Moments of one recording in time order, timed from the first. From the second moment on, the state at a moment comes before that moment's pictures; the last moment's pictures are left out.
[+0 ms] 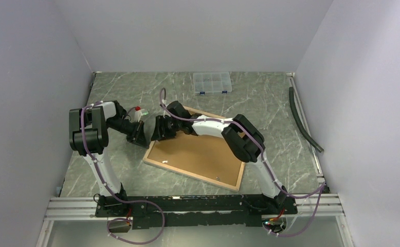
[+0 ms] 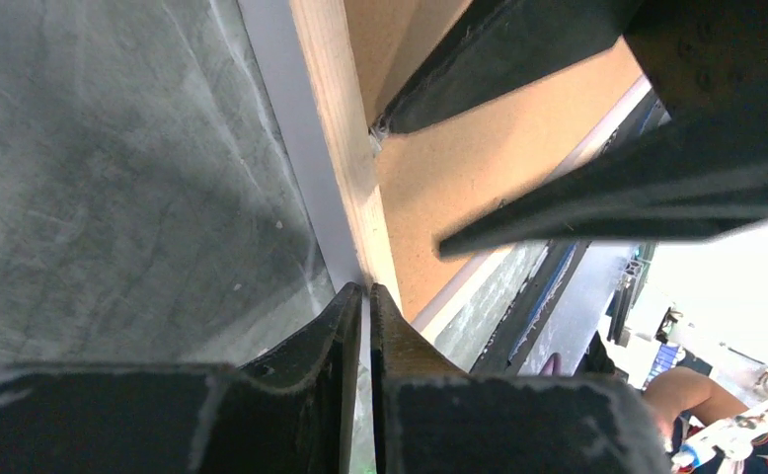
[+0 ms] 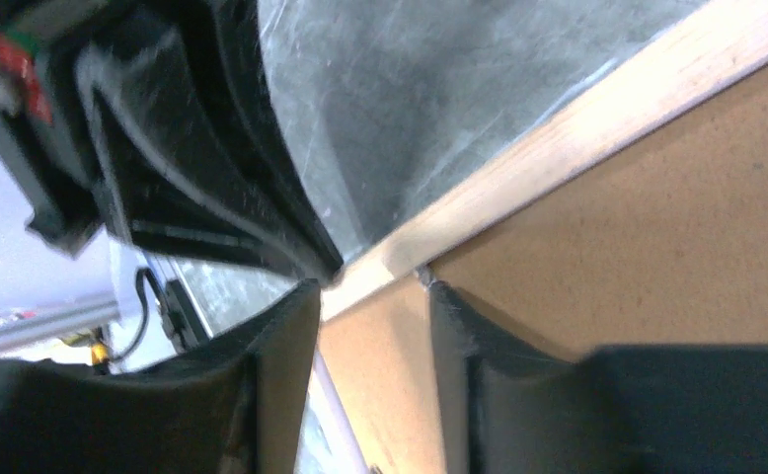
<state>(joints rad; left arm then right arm) 0.13 1.99 1.20 -1.06 0.84 0.67 0.87 2.27 1.60 0.01 -0.45 0.73</state>
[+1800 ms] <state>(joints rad) -0.16 1.49 0.85 -1.10 0.39 1.05 0.59 2.23 1.72 -0.38 -0.10 0.62</state>
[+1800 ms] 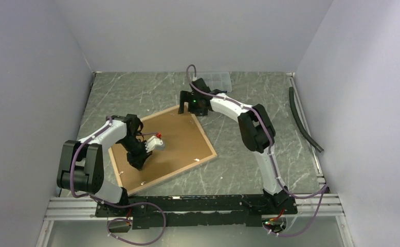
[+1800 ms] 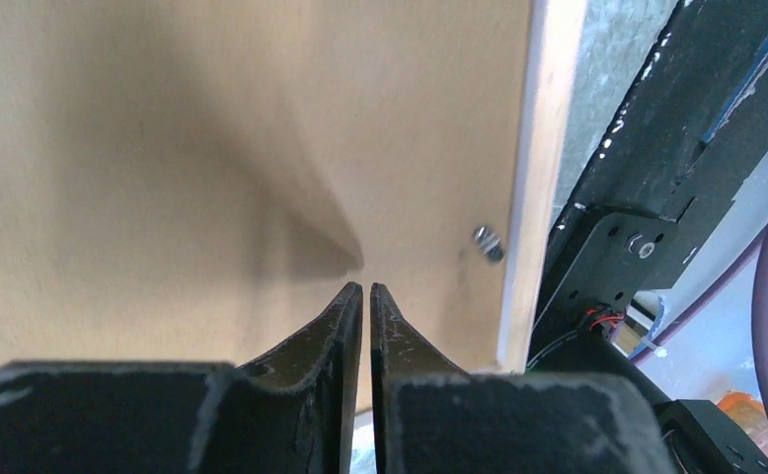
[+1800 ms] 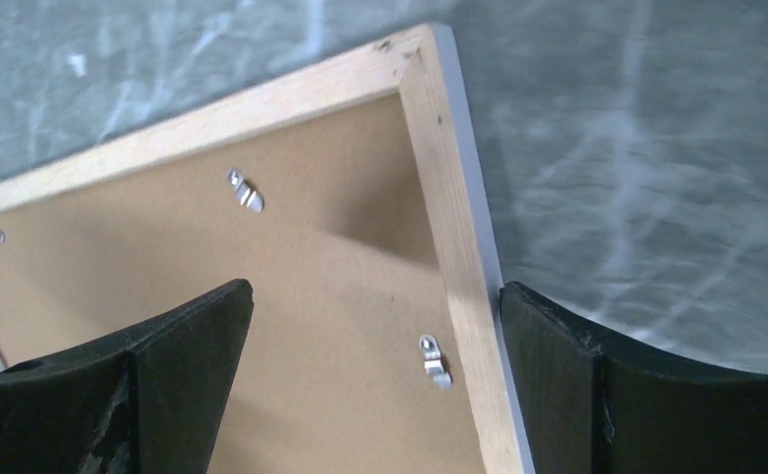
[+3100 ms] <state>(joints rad) 0.33 1.96 1.35 -0.67 0.00 0.71 0.64 1.68 0.92 -0.29 -0.61 0.76</state>
